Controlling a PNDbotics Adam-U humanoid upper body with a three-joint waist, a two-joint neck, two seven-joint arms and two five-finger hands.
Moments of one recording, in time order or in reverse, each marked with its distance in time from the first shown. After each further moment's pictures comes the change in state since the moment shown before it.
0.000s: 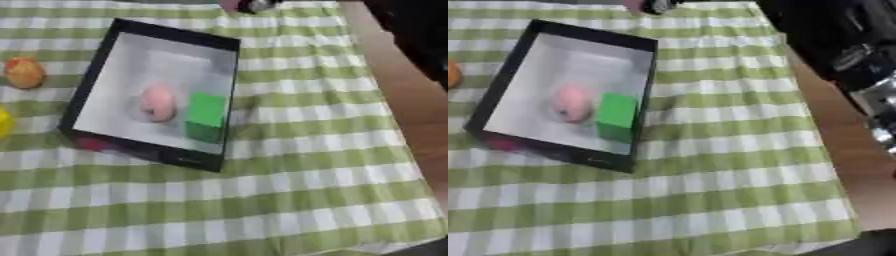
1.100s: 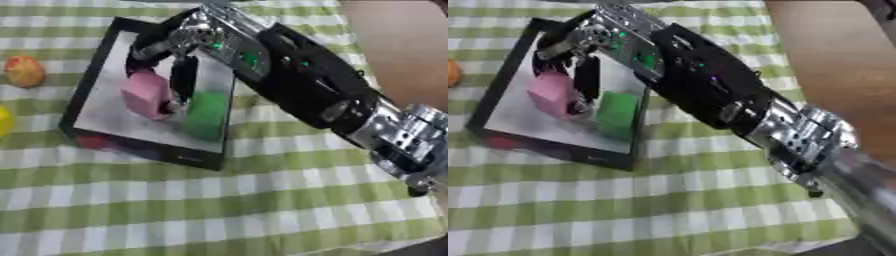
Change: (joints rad) left arm -0.010 -0.005 0.000 0.000 0.021 -0.007 0.006; right arm 0.061 0.338 0.120 0.211 0.239 -0.128 0.033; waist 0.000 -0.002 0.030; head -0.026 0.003
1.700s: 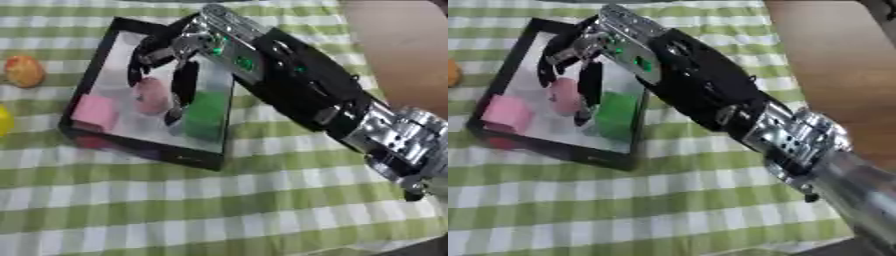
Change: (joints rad) left arm 0.000 0.000 0.000 0.000 -0.001 0.000 0.001; right arm -0.025 -0.045 -0.032 0.004 0.014 -0.058 0.003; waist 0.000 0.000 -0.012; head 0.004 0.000
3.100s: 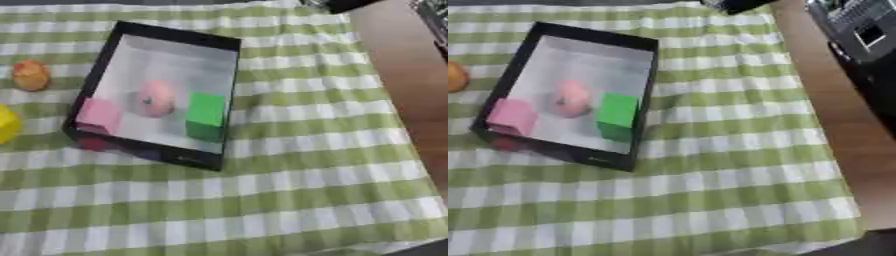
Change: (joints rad) left arm -0.078 0.137 -0.016 -0.029 -0.076 0.044 -0.015; right arm 0.555 -0.459 -0.480 -0.572 -0.607 0.419 -0.588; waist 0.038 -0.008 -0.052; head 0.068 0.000
